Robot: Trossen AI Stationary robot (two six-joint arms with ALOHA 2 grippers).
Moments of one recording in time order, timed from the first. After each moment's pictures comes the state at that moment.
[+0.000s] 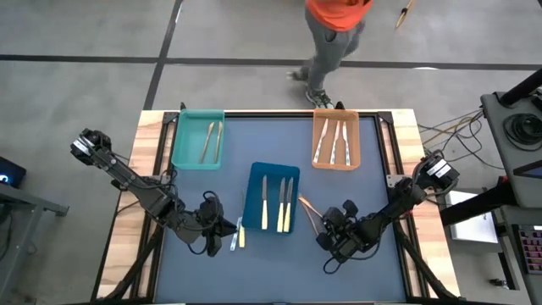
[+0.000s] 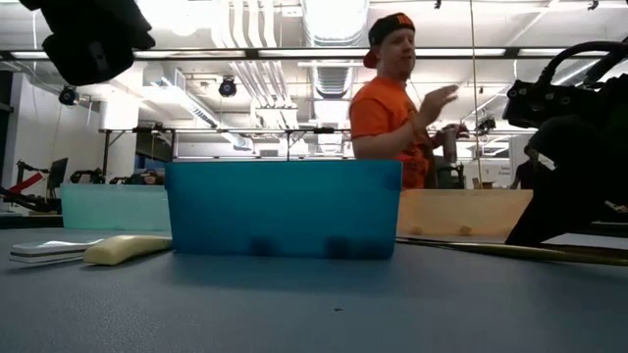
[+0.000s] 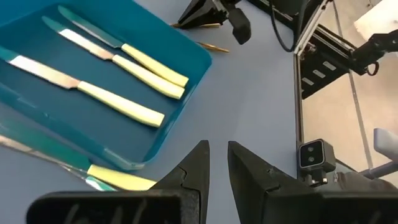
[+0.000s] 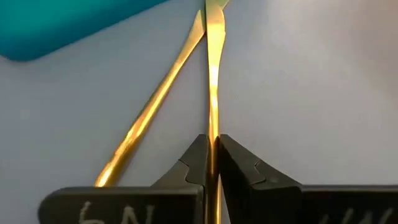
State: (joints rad) left arm -0.65 1.21 0.74 -0.20 -0.47 -0.92; right arm 0.65 1.75 0.78 -0.44 0.68 1.33
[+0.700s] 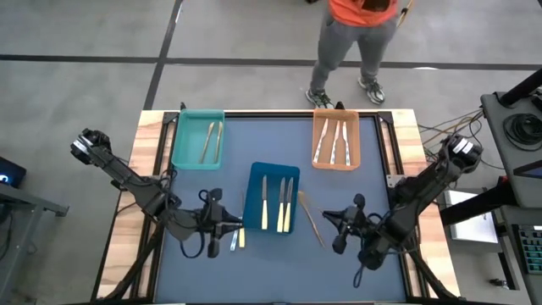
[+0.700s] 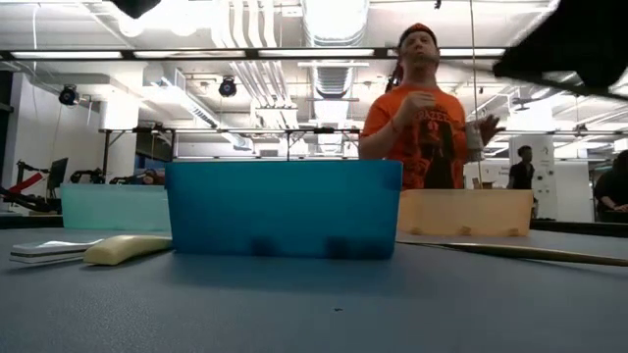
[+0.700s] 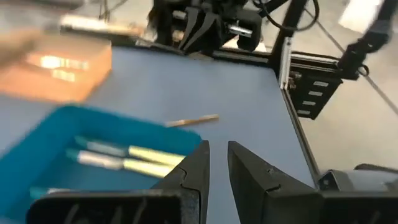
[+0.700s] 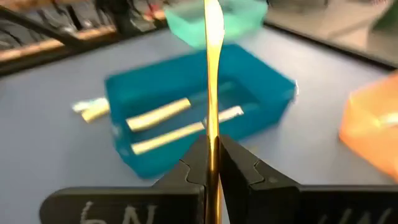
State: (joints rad) left arm -0.65 1.21 0.86 -0.10 -0.60 -0.45; right arm 0.81 1.40 0.78 -0.37 1.09 1.06
